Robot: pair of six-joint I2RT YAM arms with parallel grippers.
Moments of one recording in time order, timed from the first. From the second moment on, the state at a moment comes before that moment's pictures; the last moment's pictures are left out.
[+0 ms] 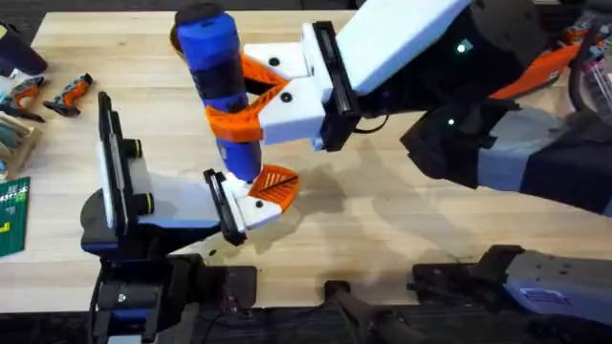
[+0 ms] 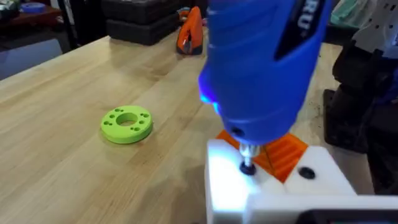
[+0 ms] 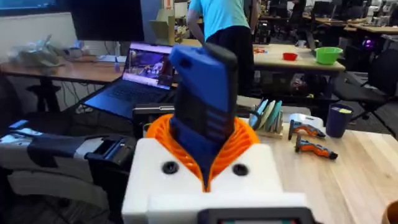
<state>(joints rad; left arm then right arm) 0.04 0.01 0.01 -0.13 1.19 0.05 0.74 1.40 0.79 0.94 -0.97 0.23</state>
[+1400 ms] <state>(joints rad) 0.04 0.01 0.01 -0.13 1.19 0.05 0.74 1.39 0.80 1.02 -0.98 0.24</state>
